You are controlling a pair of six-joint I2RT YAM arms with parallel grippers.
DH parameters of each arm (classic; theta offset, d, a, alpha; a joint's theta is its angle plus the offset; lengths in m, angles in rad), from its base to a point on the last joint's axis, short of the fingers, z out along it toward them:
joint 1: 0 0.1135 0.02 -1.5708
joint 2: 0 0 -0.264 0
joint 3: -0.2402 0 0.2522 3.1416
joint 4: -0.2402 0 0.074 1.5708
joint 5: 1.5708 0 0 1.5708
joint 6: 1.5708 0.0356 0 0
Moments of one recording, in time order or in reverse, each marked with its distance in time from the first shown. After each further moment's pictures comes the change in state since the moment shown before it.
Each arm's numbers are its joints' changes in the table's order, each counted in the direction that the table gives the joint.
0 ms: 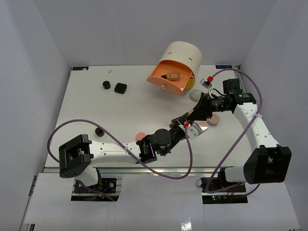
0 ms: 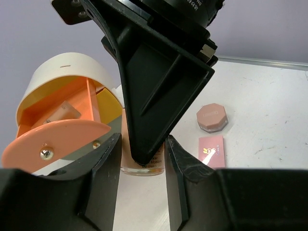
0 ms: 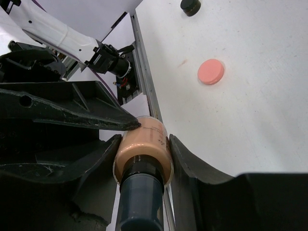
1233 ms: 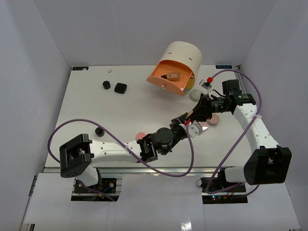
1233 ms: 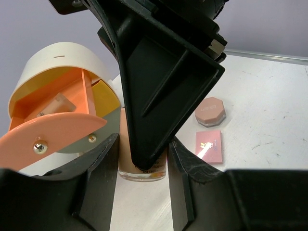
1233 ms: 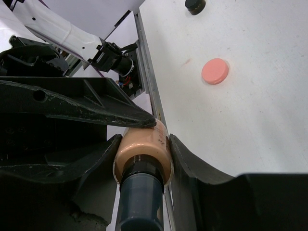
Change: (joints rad) left arm 0.006 0.009 -0.022 -0.060 -0.008 -0.046; right arm 0.008 -0.010 0.016 0.005 -0.011 0.000
